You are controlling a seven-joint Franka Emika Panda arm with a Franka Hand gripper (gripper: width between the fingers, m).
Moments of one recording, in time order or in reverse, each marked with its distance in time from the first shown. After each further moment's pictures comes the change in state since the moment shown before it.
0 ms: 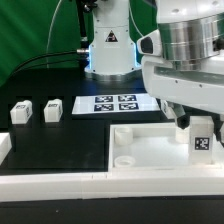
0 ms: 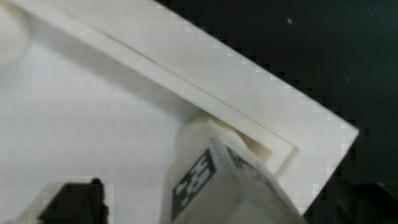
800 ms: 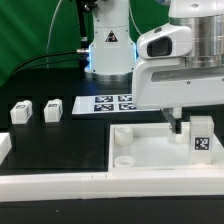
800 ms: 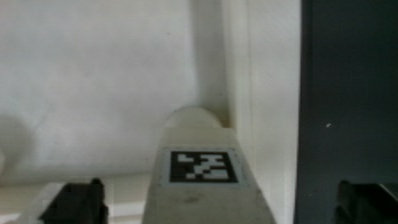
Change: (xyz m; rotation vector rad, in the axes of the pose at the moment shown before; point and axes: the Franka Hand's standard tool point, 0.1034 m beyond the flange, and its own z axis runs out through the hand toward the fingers) arm -0.002 -0.001 -0.002 -0.061 0.005 -0.794
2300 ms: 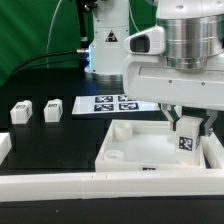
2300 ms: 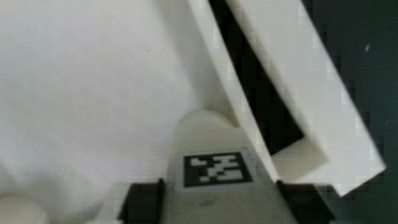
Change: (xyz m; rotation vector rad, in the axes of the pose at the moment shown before) arm 0.001 0.027 -0.001 -0.030 0.013 0.603
